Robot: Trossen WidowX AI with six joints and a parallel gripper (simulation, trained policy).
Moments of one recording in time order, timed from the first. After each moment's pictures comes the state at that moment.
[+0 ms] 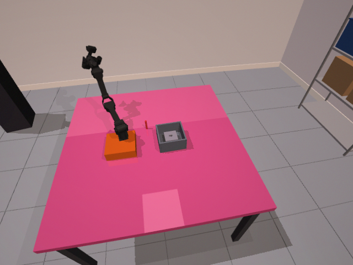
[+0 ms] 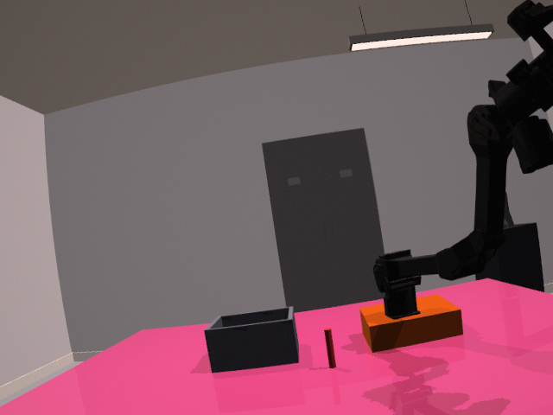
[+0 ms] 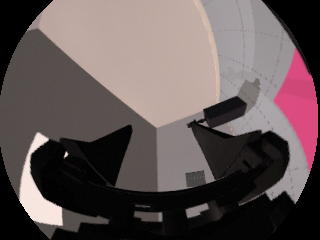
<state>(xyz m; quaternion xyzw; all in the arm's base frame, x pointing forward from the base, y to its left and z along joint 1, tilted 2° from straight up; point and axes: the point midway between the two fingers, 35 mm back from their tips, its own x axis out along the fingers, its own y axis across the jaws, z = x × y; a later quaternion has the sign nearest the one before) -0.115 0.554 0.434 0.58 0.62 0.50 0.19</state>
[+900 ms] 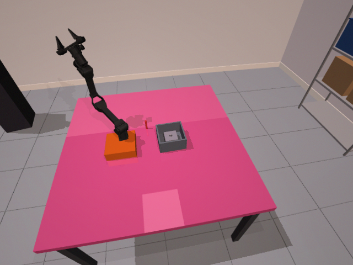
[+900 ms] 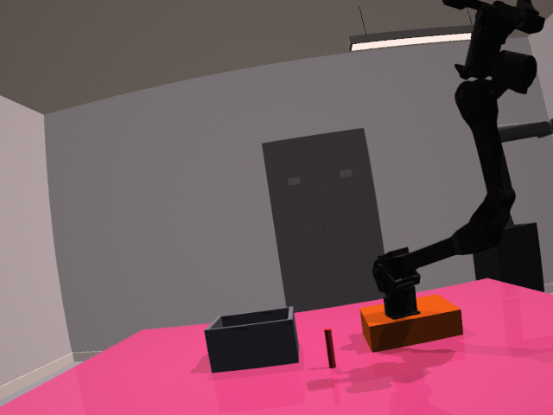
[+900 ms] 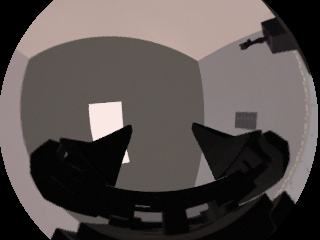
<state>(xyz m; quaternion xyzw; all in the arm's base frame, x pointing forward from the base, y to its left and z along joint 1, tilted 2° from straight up) -0.175 0.311 0.618 0.52 0.59 0.56 -0.27</state>
